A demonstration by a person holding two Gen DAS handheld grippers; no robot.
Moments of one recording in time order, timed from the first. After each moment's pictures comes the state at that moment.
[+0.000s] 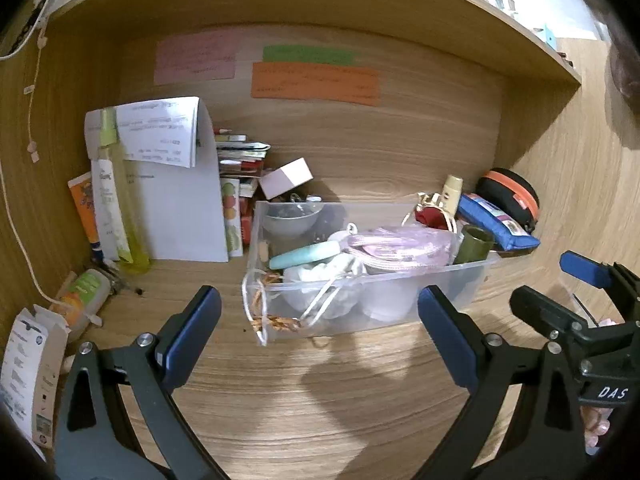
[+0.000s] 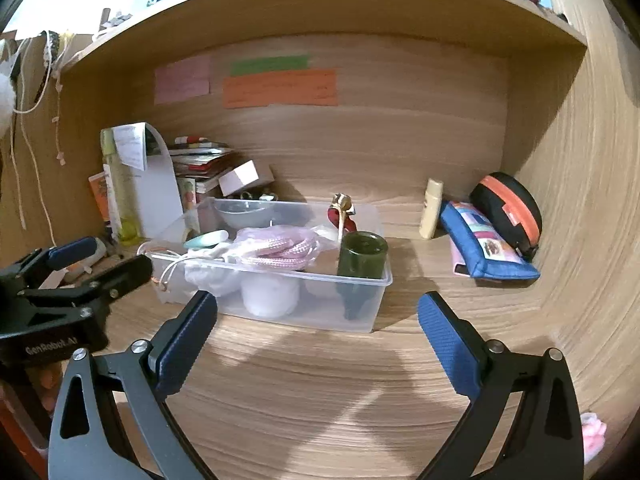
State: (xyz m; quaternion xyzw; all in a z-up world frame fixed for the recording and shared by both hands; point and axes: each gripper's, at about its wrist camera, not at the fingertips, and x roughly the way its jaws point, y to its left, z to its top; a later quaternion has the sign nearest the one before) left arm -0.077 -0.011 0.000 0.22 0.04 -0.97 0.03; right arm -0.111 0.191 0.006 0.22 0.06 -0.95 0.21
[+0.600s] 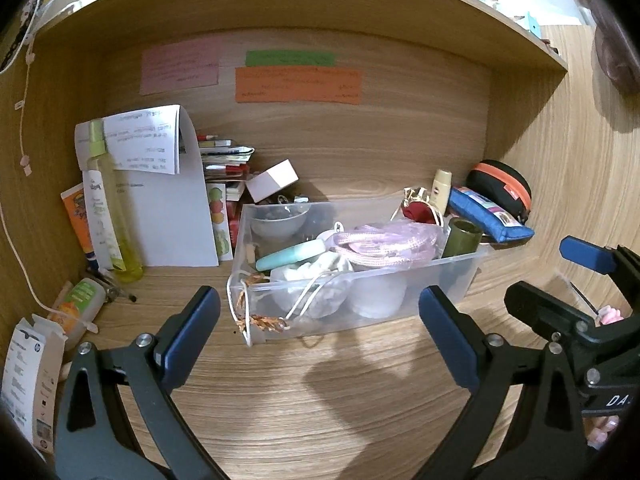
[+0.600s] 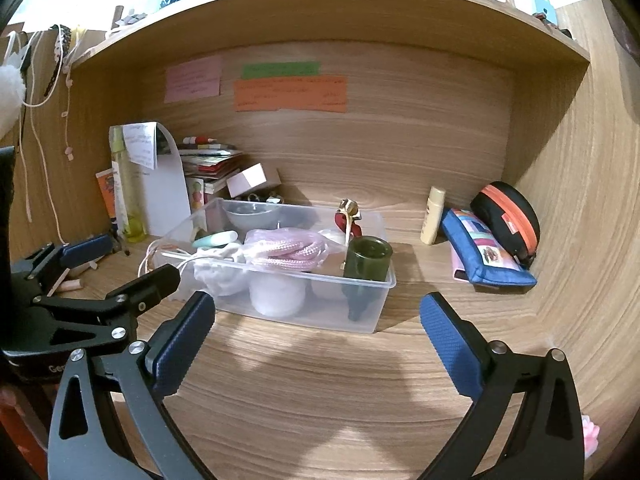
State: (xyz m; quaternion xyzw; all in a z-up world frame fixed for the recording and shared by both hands) left arm -0.077 0.002 -0.001 0.22 0.02 -0.98 0.02; right arm -0.101 0.189 0.011 0.21 0.07 -0.95 0.21
